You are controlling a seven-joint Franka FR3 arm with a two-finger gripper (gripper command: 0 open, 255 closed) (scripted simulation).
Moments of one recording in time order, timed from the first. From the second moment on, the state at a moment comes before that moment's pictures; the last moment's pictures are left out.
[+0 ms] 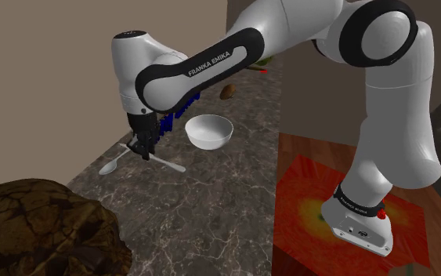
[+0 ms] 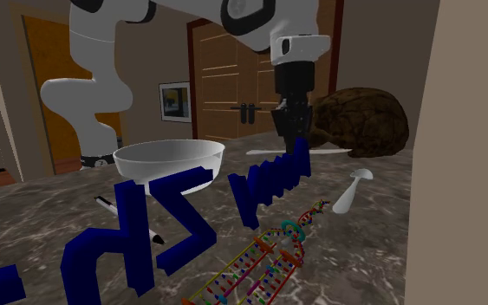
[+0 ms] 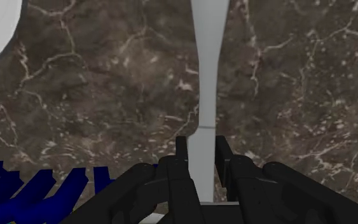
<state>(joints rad) 0.38 0.44 0.22 -1.62 -0.13 2.11 0.30</state>
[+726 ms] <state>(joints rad) 0.38 0.39 0.23 -1.53 -0.11 1.98 0.29</state>
